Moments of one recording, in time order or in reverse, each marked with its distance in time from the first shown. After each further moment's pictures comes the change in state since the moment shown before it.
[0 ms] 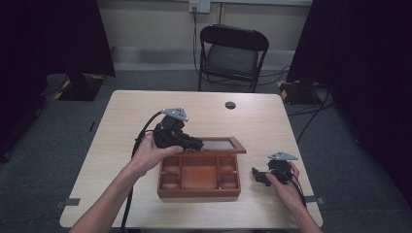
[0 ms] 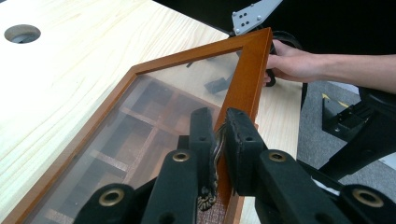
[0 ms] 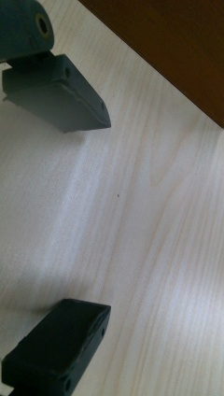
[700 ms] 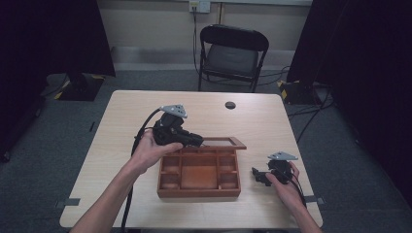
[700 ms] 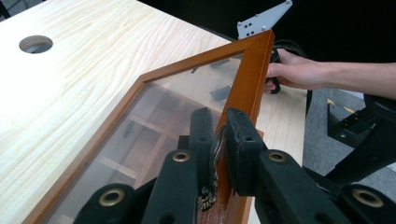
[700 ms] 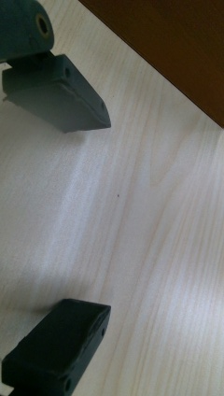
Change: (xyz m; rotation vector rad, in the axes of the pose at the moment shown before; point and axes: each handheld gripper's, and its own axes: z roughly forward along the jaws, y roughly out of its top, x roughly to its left) left arm 0.003 0.005 -0.004 -0.024 0.022 0.014; right arm 0.000 0.000 0.000 0.002 0.000 0.002
